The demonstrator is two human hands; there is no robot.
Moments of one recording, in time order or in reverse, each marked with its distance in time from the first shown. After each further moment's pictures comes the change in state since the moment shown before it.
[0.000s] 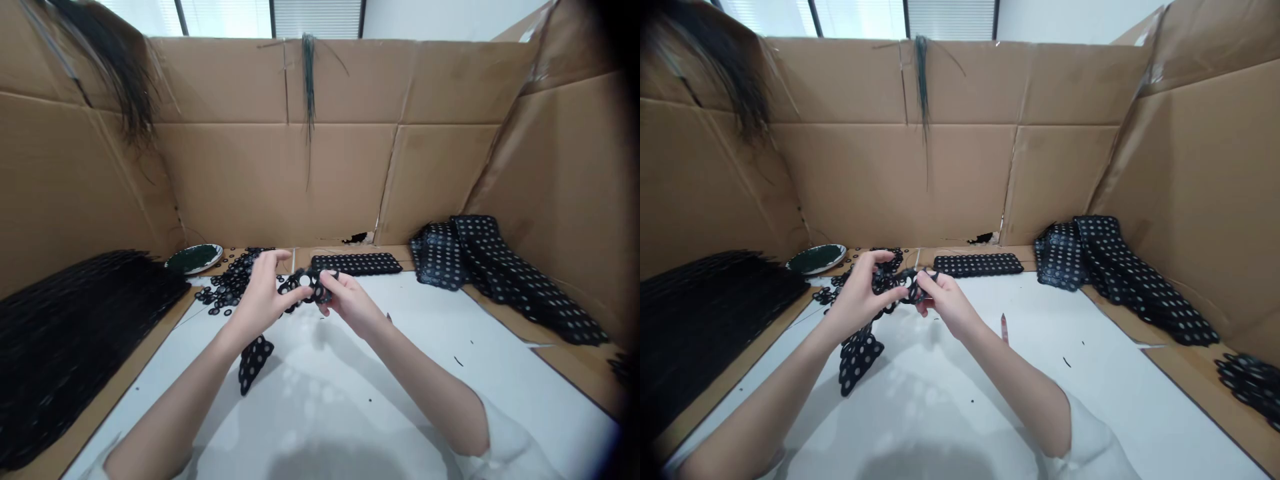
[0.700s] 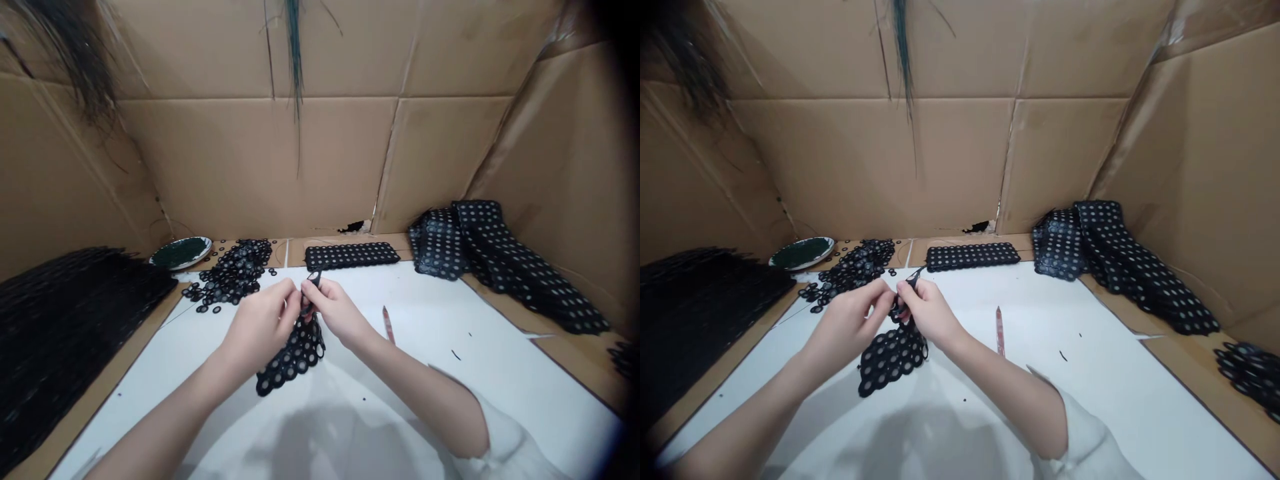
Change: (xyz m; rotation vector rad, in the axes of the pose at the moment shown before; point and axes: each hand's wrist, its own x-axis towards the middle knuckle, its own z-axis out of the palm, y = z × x) left_hand -0.016 0.016 0.022 0.337 -0.178 0.079; right_hand 0.001 0.014 0.004 -0.200 0.144 0.045
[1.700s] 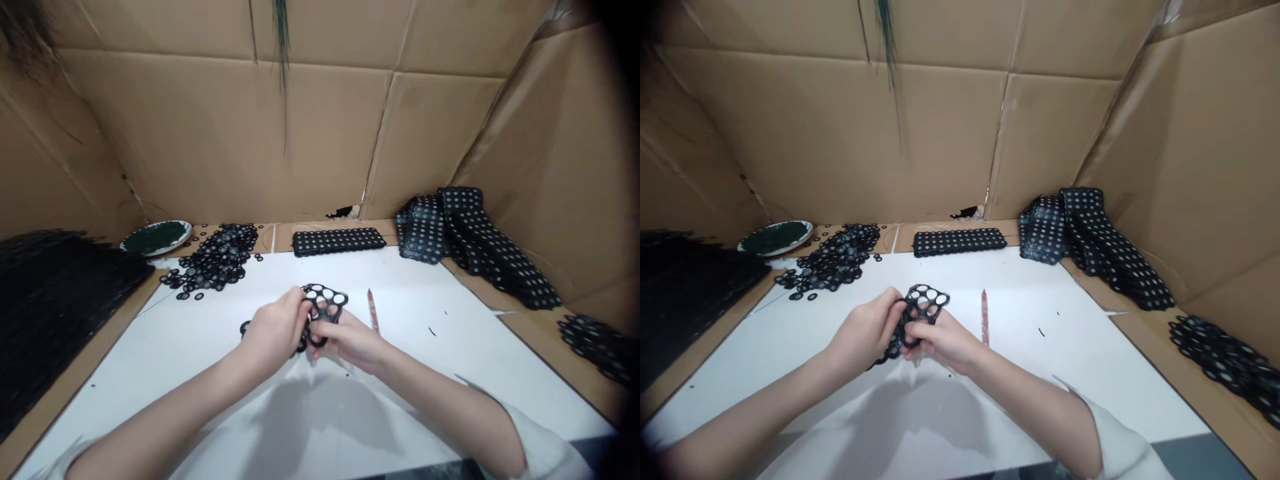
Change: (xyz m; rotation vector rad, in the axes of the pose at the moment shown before) left_hand -0.016 0.011 0.044 -0.030 -0.168 -0.008; right_hand -0.057 0.033 -0.030 0.342 -0.110 0.339
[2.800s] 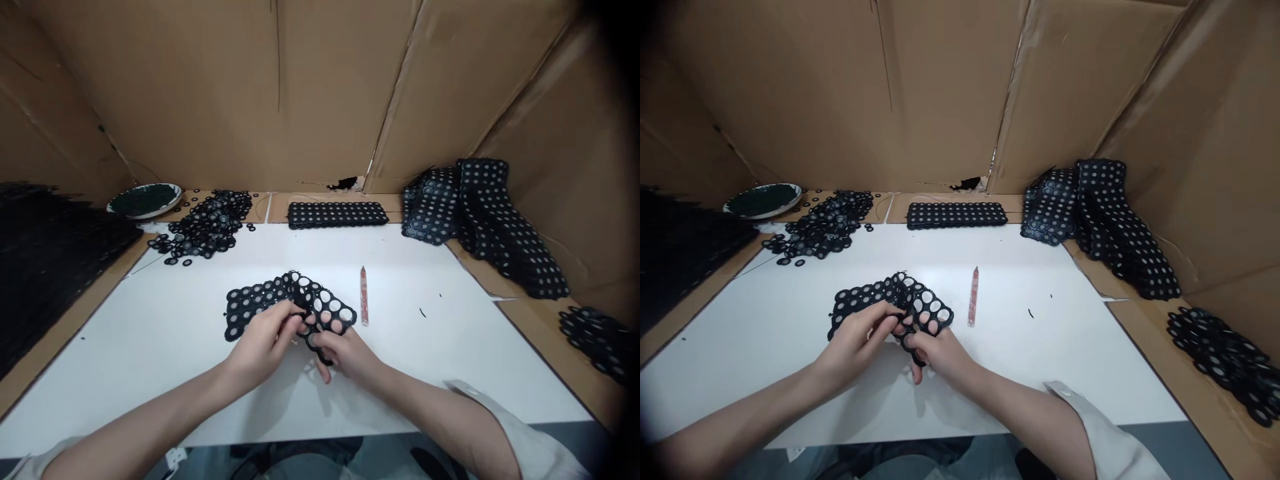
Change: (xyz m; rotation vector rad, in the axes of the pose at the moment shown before) left_hand -0.036 0.010 0.041 -0.380 -0.118 -0.097; right_hand -0.038 0.040 -0.026 -0.069 0.077 0.134
